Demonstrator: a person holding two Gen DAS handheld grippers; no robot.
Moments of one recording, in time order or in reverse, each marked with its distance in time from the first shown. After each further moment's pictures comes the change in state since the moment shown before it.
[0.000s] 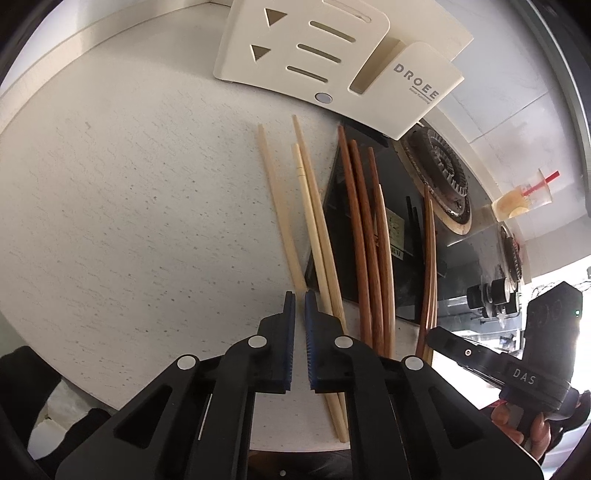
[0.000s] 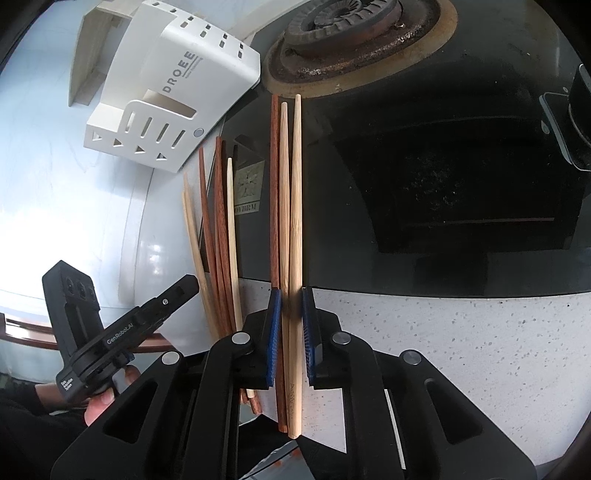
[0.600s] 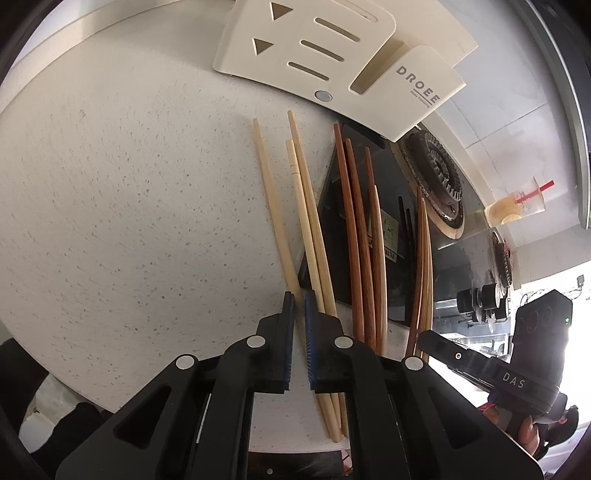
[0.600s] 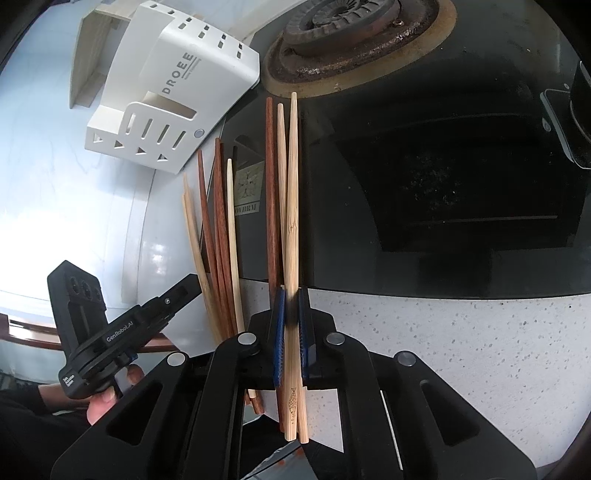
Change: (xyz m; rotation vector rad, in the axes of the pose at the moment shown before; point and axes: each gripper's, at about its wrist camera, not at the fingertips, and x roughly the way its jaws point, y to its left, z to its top) left arm 0.002 0.001 0.000 -0.031 0.009 -0.037; right arm -0.001 0.001 0.002 0.004 0.004 0.012
